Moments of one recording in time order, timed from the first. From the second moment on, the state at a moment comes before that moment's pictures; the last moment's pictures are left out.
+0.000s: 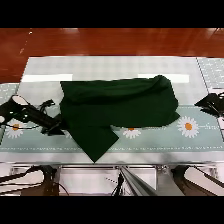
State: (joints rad) left arm 0.21 -1.41 0.70 0.99 -1.35 -1.35; right arm -0.66 -1.19 0.99 -1.07 1.34 1.25
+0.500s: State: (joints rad) left arm 0.12 -1.42 0.71 0.88 -1.15 -1.37; right arm -0.66 -1.23 0.89 -1.06 1.29 1.24
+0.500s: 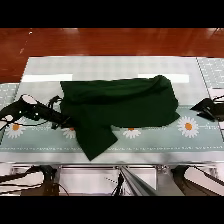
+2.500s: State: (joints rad) left arm 0.12 -0.57 1.86 1.14 -1.36 -1.43; right arm -0.32 -0.53 1.67 -1.23 1.20 1.47
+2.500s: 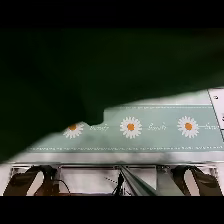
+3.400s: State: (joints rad) left arm 0.12 -1.12 1.80 1.18 -1.62 -1.49; right arm -0.32 -1.18 1.70 -1.29 1.70 1.47
